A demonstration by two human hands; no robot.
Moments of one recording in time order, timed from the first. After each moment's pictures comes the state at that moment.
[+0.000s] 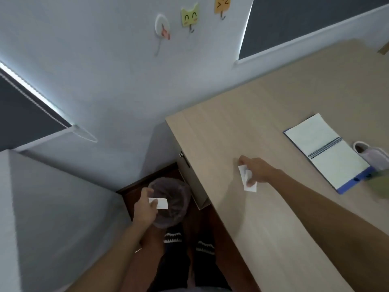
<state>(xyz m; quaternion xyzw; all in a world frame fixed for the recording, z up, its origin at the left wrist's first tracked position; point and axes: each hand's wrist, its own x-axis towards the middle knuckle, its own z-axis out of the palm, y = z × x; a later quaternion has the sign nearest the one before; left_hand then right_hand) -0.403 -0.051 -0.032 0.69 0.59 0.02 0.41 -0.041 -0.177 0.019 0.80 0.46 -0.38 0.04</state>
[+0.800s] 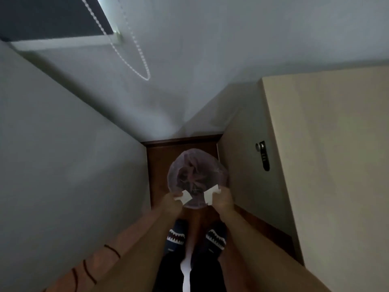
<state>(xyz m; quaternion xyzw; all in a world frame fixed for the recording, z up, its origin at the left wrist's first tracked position) -0.452 -0.014 -0.238 0.37 0.73 0.00 0.58 -0.292 -0.044 -0.230 0.82 0.13 -0.53 -0.19</state>
